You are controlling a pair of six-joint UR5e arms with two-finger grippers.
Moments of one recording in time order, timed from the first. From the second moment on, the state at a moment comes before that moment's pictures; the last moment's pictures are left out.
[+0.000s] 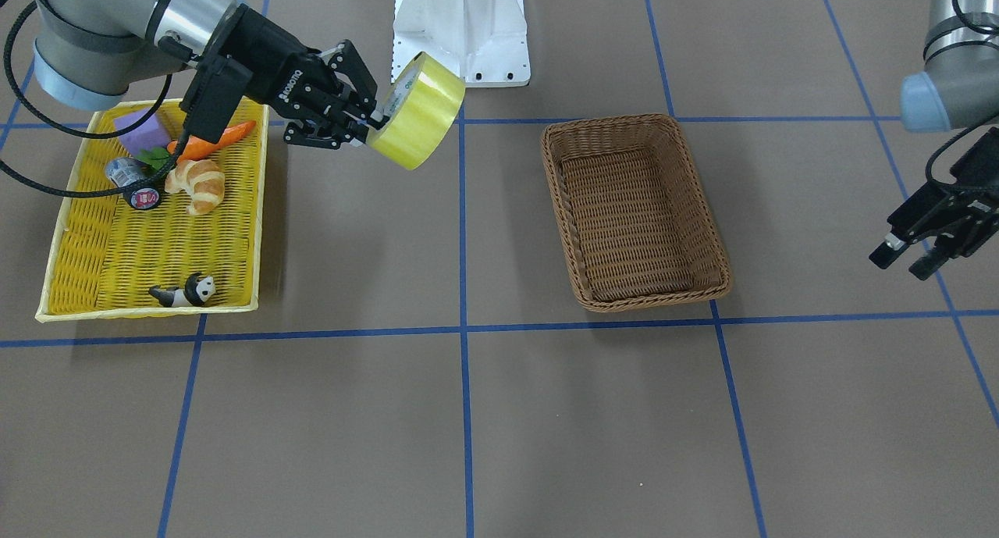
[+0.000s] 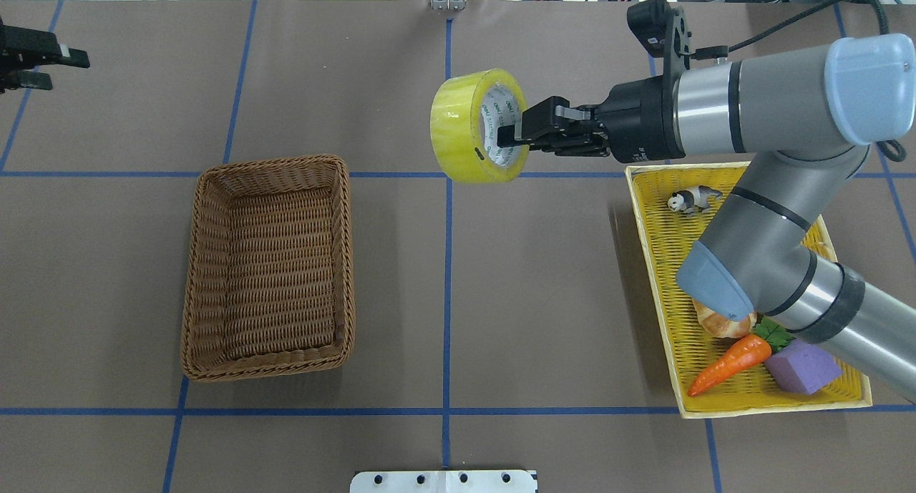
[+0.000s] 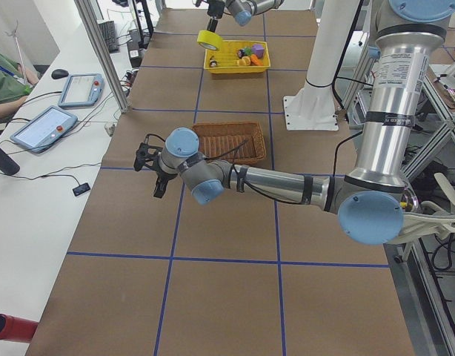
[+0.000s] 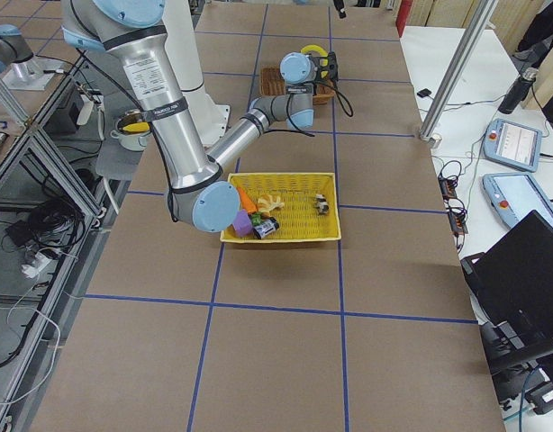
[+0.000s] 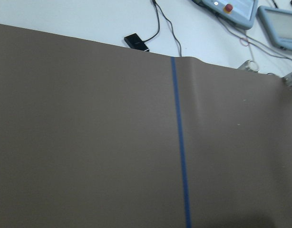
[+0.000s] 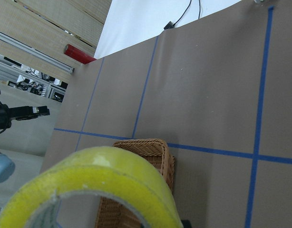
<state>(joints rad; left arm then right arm) -1.22 -1.78 -1.55 -2.69 -2.29 -1.36 0.76 -1.13 1.83 -0.51 2.10 1.53</state>
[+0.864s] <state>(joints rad) -1.02 -1.95 -1.61 -3.14 -2.38 -2.17 0.66 -1.11 1.83 -0.42 2.16 1.73</state>
